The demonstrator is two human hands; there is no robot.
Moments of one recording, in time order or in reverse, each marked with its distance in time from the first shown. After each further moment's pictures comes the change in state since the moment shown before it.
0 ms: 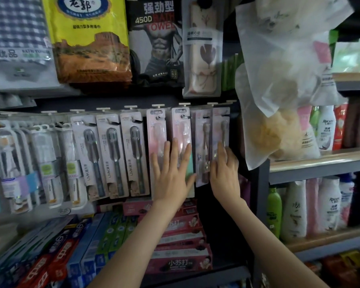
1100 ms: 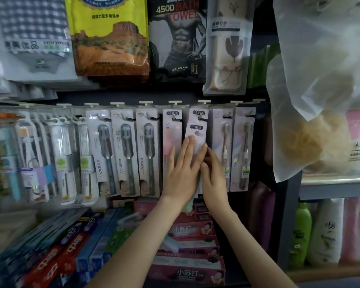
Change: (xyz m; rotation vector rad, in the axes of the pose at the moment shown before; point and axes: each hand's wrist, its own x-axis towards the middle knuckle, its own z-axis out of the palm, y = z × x) left_hand 0.011 -0.016 0.028 0.054 0.022 0.104; right_hand -0.002 -0.032 0.051 0.646 -0.142 0.044
